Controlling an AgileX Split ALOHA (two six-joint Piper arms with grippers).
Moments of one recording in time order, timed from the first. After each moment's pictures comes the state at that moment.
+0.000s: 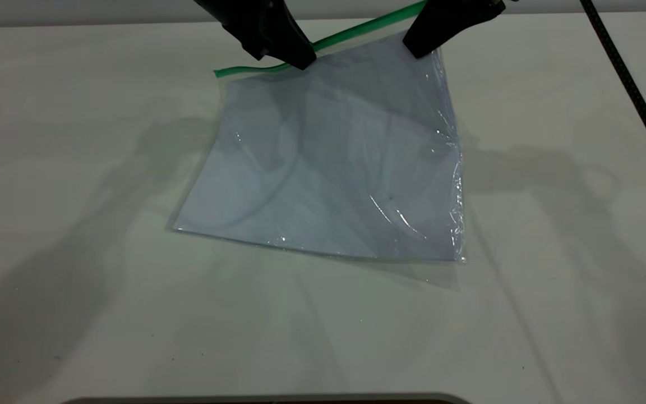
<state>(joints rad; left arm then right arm) -0.29 2.47 -1.81 -0.88 0.70 1.61 0.23 2.12 -1.39 0.89 0.82 -1.29</state>
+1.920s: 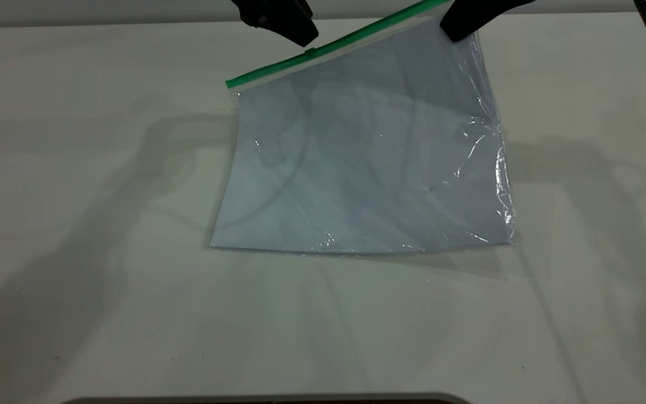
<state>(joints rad) -0.32 2.44 -1.88 -0.78 0.74 1.54 0.15 2.12 -1.42 0.87 0.88 -1.30</state>
